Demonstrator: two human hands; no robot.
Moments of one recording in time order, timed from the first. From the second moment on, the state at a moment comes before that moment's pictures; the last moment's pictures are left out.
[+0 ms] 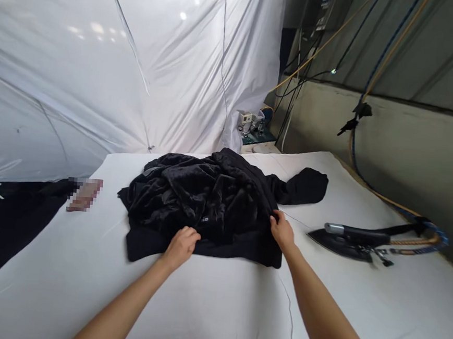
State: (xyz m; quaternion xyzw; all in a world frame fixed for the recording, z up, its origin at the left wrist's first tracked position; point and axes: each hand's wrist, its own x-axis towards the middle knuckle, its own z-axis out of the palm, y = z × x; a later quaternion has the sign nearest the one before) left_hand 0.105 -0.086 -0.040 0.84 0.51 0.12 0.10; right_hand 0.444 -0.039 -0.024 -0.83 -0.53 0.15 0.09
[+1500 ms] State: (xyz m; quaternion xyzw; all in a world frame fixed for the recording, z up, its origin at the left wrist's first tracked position) left_hand 0.295 -0.093 -0.063 0.87 0.47 0.07 0.13; right_hand 0.498 -0.119 -0.042 -0.75 -0.66 -0.02 0.04
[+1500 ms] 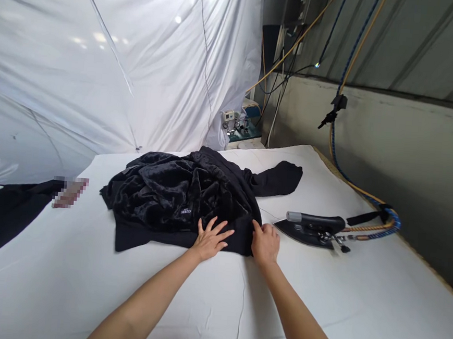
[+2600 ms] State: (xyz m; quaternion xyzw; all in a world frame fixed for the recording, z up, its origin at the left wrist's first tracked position) left_hand 0.302 -0.104 -0.059 0.76 0.62 0.07 0.17; right_hand 0.653 -0.075 0.048 -0.76 -0.62 0.14 -0.13
